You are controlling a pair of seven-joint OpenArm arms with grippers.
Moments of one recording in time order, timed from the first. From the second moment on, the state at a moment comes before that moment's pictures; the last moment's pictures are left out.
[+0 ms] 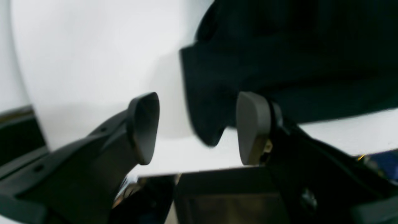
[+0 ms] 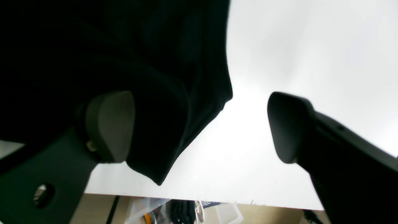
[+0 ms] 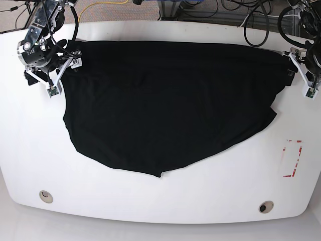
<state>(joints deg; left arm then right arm) 13.5 -21.3 -40.6 112.7 -34.3 -41.9 83.7 -13.3 9.7 32.2 114.0 15.1 40.1 -77.8</state>
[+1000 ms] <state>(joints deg) -18.8 -11.9 -40.7 80.9 -6.8 -41.9 71.9 -10.4 5.0 22.6 113.1 14.1 40.1 -72.4</state>
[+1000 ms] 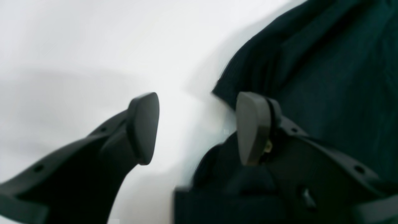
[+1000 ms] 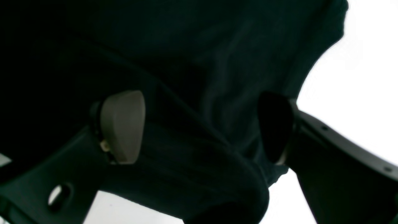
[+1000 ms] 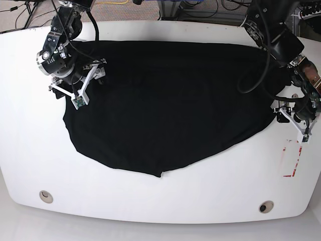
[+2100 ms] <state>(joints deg) -23.3 -14.1 -31.7 55.9 -7.3 -41.9 55.4 -11.8 5.0 22.8 113.1 14.7 40.1 -72.4</state>
